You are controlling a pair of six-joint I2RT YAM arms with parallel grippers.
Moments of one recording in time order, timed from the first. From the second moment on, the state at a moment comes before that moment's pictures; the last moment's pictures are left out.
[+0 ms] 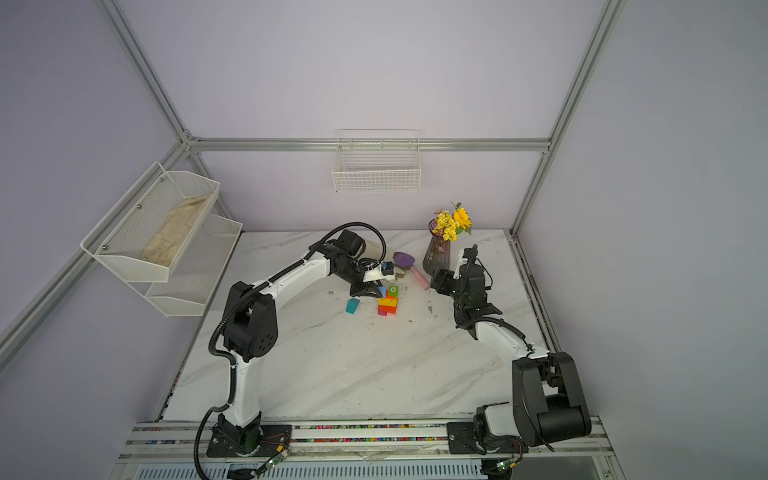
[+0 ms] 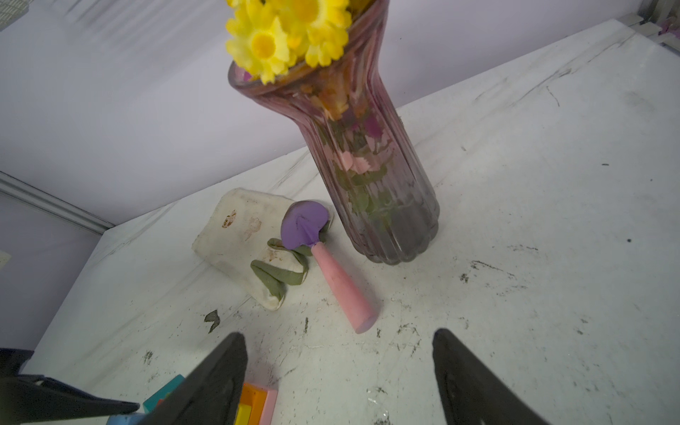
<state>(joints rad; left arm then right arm) -0.51 2.12 1.84 -0.86 0.56 0.97 0.18 1.37 0.72 0.25 -0.07 0.47</state>
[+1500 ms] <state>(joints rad) -0.50 2.21 1.97 -0.94 0.60 0.98 0.17 1.40 0.74 0.25 -0.11 0.48</state>
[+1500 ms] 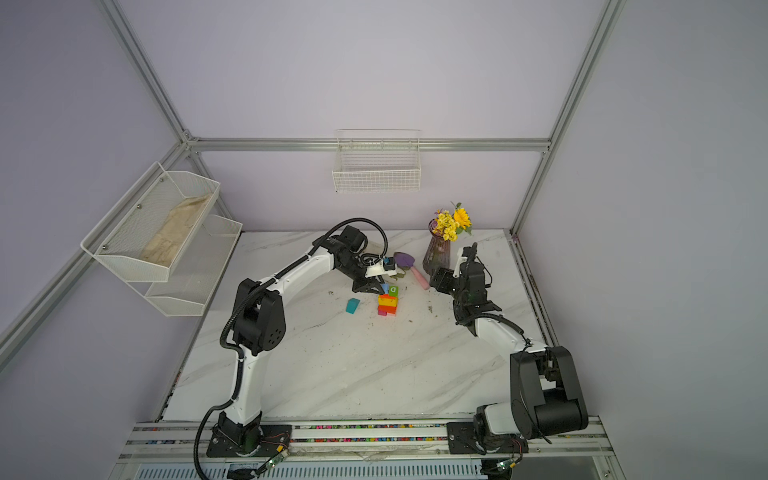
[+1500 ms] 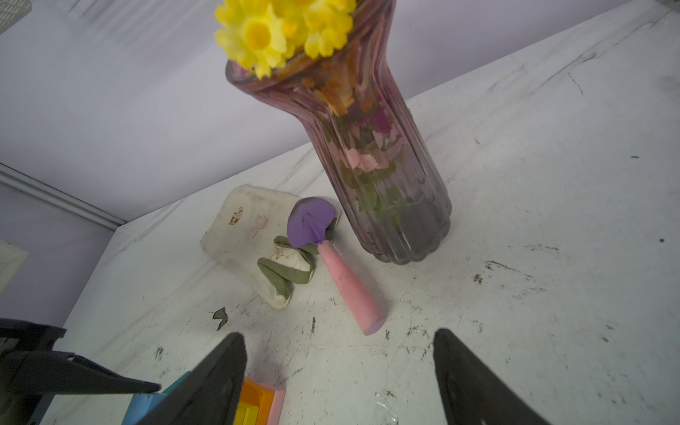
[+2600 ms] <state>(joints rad) -0.50 2.21 1.98 -0.94 0.62 0.96 0.16 1.40 0.74 0.25 -0.13 0.48</state>
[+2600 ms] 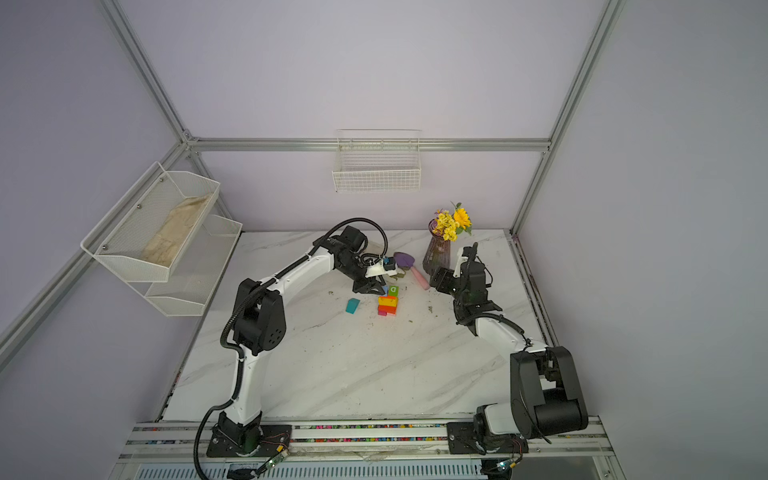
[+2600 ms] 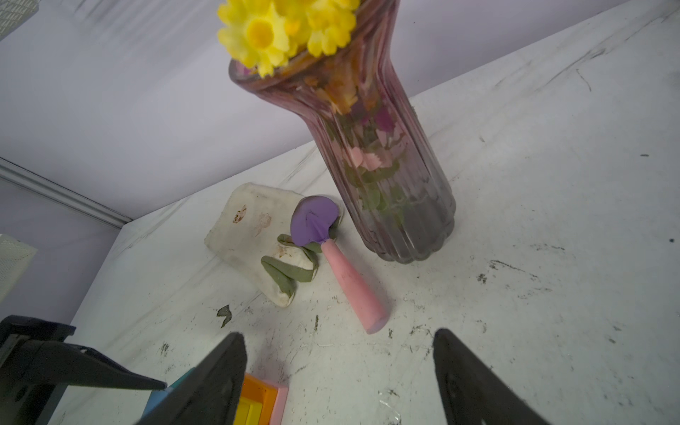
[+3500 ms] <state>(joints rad) -0.50 1.52 0.96 0.00 0.22 0.41 0.40 1.67 0.90 0.16 -0.04 0.53</state>
